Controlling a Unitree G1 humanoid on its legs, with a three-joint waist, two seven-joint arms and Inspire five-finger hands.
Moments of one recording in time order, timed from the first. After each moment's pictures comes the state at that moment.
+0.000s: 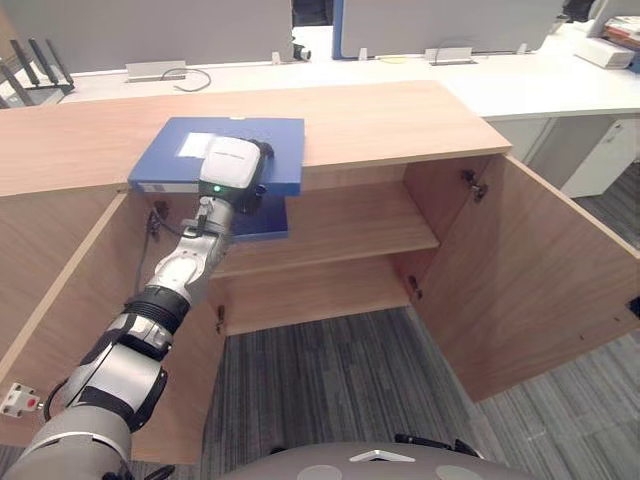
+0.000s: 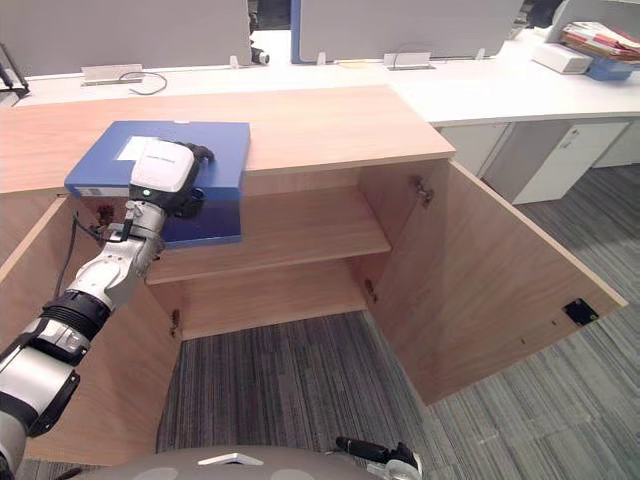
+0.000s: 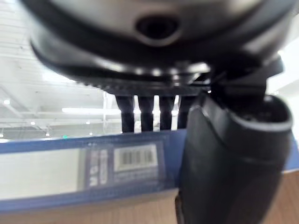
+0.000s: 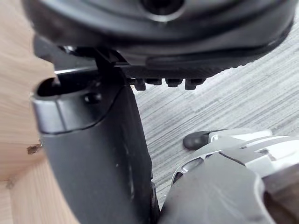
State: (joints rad) left arm -0.64 0.56 -0.43 0.59 0.96 0.05 0.46; right arm 0.06 -0.03 -0.38 1.16 -0.09 0.03 -0.18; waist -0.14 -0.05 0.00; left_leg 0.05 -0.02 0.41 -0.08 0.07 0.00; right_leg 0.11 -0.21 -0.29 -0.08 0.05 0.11
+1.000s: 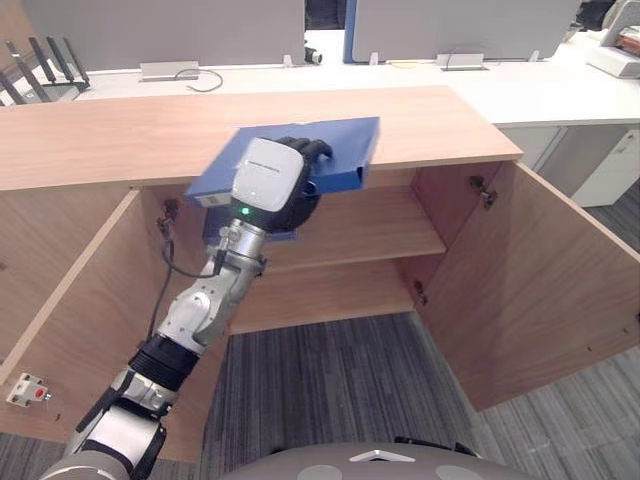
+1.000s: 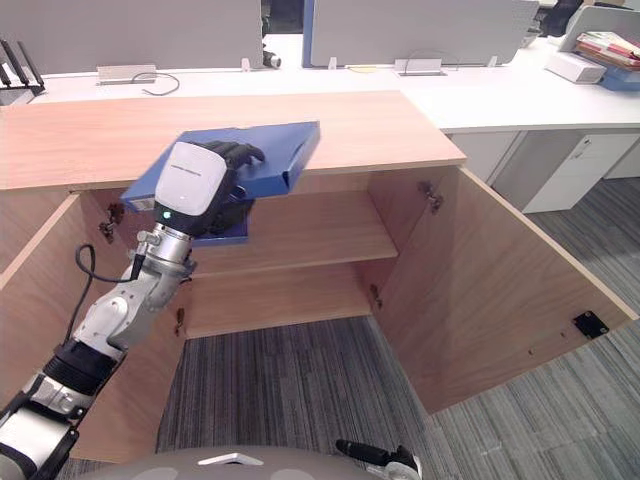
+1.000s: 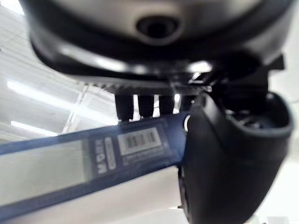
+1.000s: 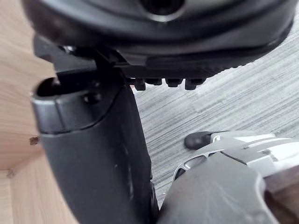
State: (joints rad) left arm -0.33 0.47 -0.39 -0.03 0.98 -0.07 0.47; right arm 0.07 -0.04 -0.34 1.17 -0.07 0.04 -0.19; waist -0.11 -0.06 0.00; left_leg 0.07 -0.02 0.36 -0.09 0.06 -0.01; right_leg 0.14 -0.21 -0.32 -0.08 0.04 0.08
